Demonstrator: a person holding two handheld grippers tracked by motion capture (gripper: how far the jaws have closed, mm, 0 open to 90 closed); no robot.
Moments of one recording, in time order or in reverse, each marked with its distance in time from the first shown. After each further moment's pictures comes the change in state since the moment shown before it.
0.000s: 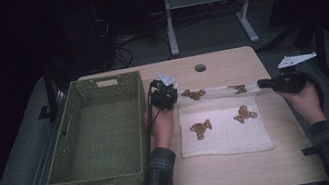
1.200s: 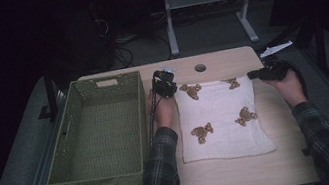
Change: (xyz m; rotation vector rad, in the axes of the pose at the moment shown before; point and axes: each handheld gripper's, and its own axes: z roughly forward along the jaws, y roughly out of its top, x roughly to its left) left arm 0.032 0.023 0.074 0.082 0.022 -0.025; right arm -0.042 0.032 0.059 0.098 -0.028 0.038
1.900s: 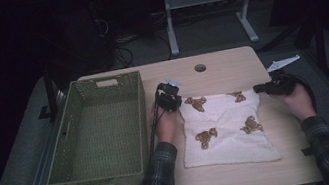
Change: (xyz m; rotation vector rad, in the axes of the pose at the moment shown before) left arm -0.026 -0.028 -0.020 0.048 -0.049 0.022; right arm 0.026 -0.037 -0.018 0.039 -0.001 -0.014
